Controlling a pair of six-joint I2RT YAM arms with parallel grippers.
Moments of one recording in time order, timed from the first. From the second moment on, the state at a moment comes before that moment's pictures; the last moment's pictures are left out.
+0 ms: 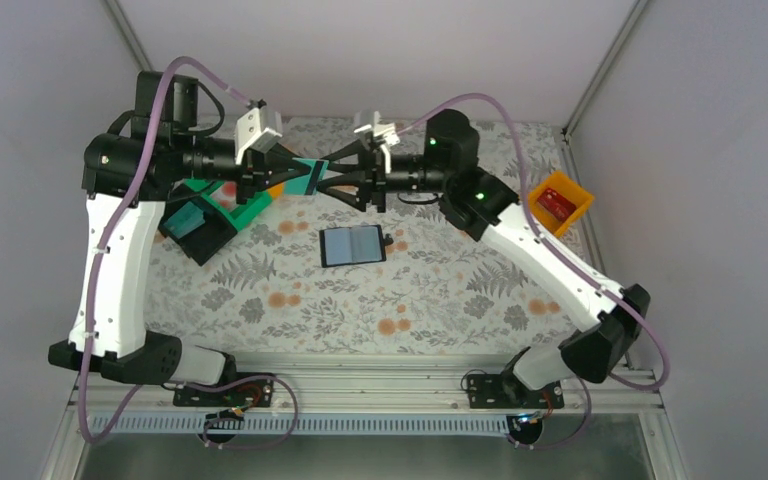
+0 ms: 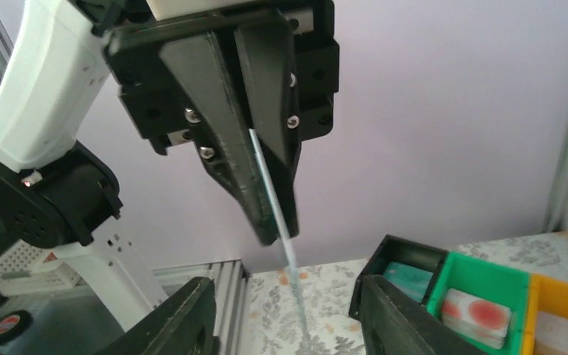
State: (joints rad) left arm -0.22 1.41 2.04 -1.34 1.01 0.64; right arm 0.74 1.43 1.51 -0.10 -0.83 0.12
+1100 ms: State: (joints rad) left arm -0.22 1.33 1.88 -1.36 1.17 0.73; right arm 0.77 1.39 1.44 -0.07 -0.96 0.06
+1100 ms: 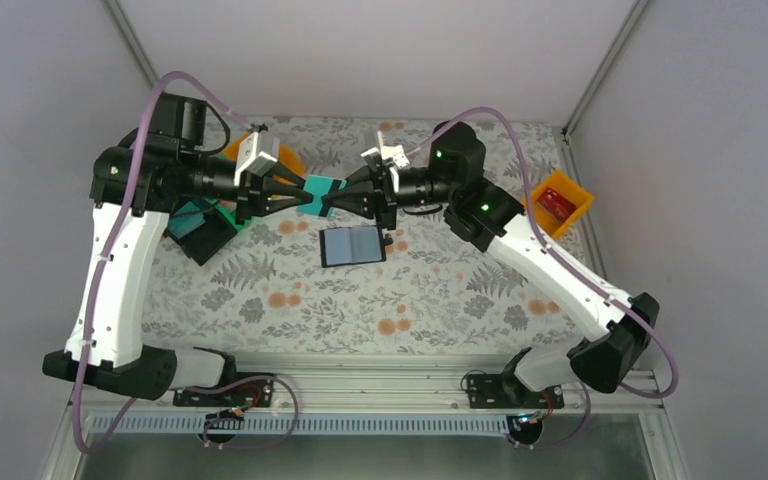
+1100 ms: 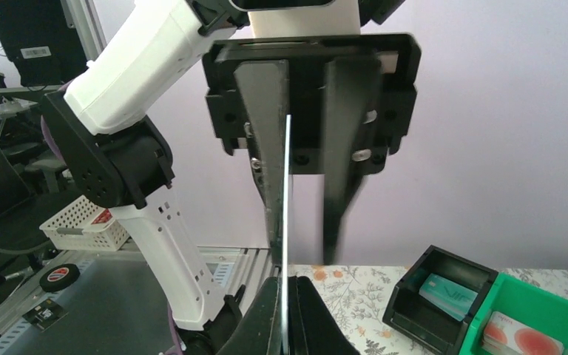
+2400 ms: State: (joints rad) left arm 0.19 1.55 1.57 -1.05 -0.25 0.39; right arm 0.47 1.29 1.16 -0.26 -0.28 0.16
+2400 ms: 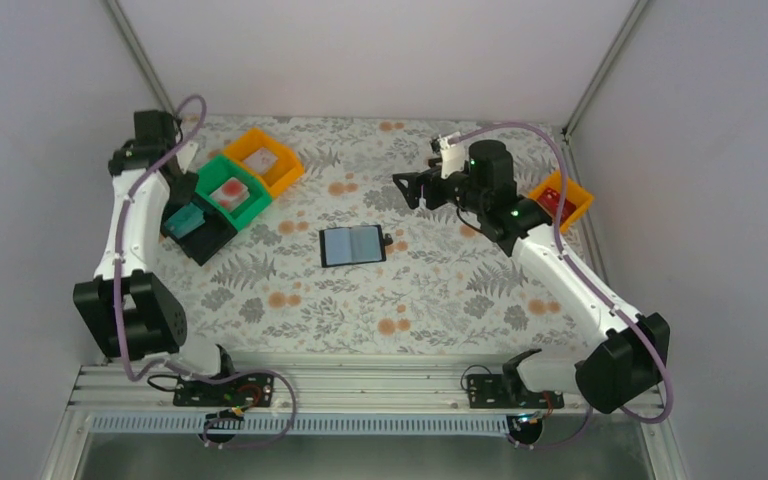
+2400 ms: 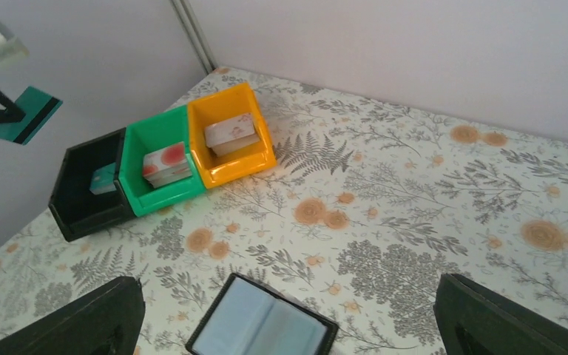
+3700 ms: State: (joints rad) left arm 0.29 1.69 1.17 -0.51 -0.26 0.99; right arm 0.36 1.28 1.11 -0.25 -0.39 0.07
